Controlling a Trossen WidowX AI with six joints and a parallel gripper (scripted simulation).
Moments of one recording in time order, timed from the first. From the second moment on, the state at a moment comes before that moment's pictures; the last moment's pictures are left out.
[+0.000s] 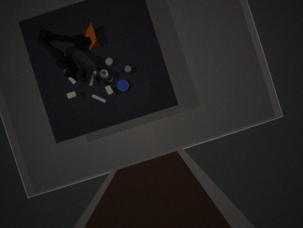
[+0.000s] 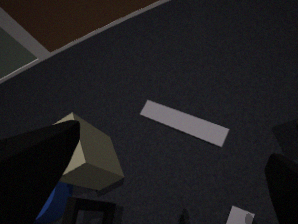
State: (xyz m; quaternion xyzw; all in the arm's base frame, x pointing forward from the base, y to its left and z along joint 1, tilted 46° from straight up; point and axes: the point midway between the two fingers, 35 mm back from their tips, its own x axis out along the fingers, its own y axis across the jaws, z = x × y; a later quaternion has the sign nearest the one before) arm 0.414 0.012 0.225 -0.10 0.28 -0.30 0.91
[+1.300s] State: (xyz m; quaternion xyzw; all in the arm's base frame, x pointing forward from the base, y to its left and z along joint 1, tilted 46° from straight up) arm 0.370 0.174 0.148 -0.36 0.30 -0.09 0.88
